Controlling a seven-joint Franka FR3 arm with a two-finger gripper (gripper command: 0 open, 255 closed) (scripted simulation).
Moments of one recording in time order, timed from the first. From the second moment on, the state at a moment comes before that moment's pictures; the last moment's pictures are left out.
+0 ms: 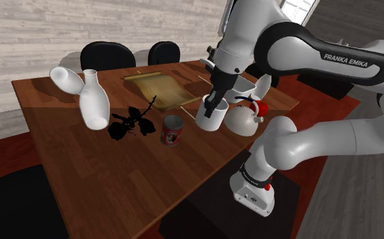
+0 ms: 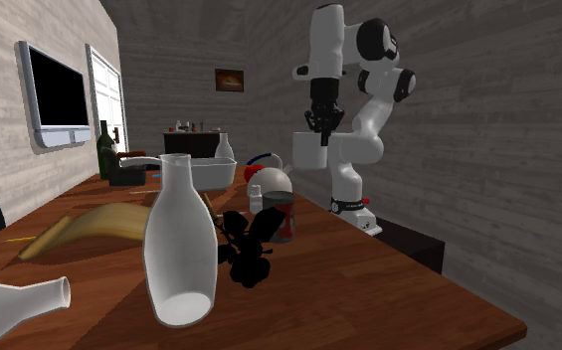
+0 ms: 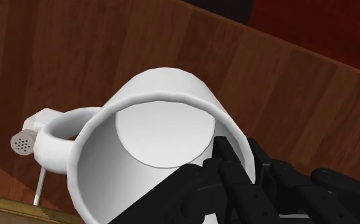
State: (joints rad) arm 0.22 -0.92 0.24 -2.56 0.19 1.67 0.22
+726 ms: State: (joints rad) arm 0.12 -1.14 -0.03 -2.67 -0.03 1.55 -0.03
